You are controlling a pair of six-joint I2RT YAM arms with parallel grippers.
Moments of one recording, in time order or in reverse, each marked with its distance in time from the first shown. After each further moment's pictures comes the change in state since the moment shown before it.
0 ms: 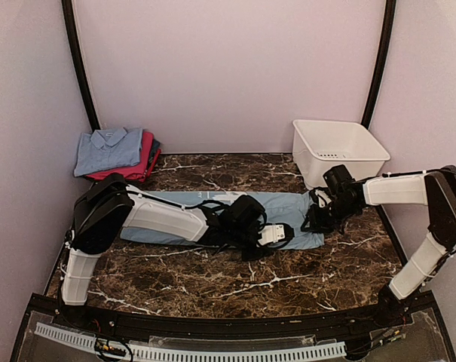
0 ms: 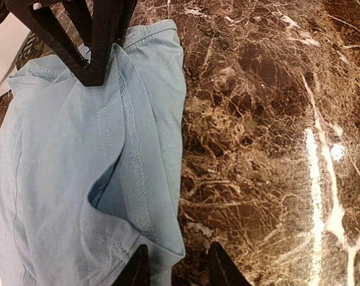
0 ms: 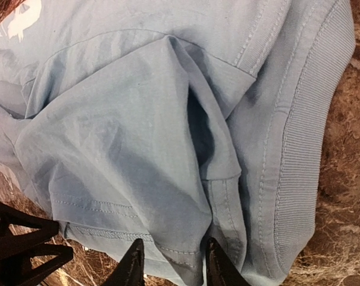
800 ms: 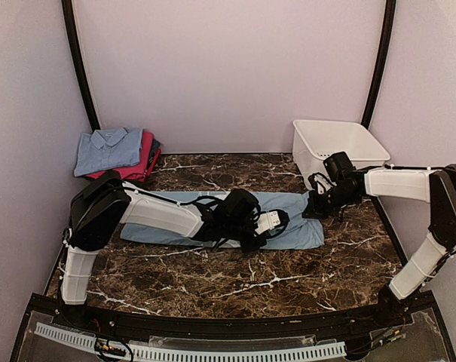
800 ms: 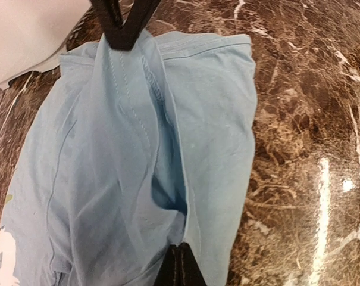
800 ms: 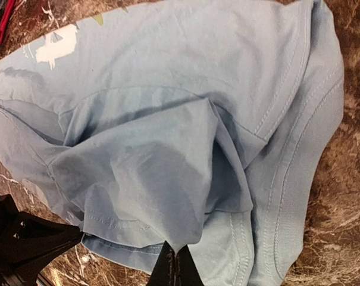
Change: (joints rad) left arm 0.041 -0.015 -0.022 0.092 -0.068 -0.101; right arm -0.003 -0.004 0.103 -0.031 0.003 -0.012
